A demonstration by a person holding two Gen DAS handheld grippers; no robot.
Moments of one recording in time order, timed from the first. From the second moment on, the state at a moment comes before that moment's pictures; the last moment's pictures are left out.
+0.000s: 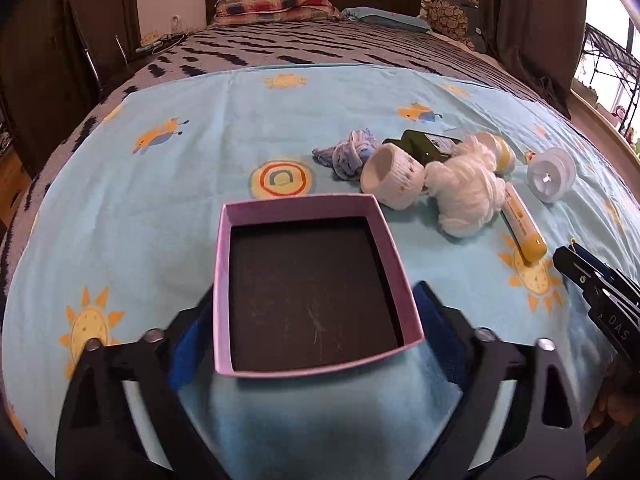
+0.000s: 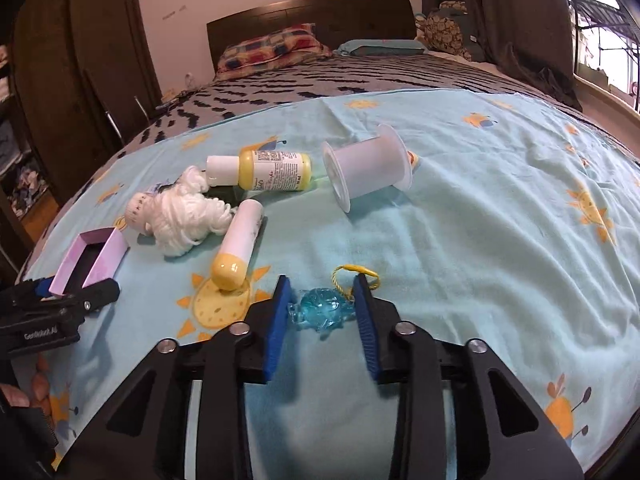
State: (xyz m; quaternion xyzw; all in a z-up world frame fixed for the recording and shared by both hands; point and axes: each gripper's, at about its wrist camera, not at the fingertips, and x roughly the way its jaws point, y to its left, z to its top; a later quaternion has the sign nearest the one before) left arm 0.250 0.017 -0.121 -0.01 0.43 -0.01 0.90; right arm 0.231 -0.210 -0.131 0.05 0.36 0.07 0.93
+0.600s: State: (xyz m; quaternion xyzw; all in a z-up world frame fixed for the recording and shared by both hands) left arm 0.177 0.012 -0.107 0.00 0.39 -0.06 0.92; right arm 0.162 -0.214 -0.103 0.04 0.33 0.09 0.94
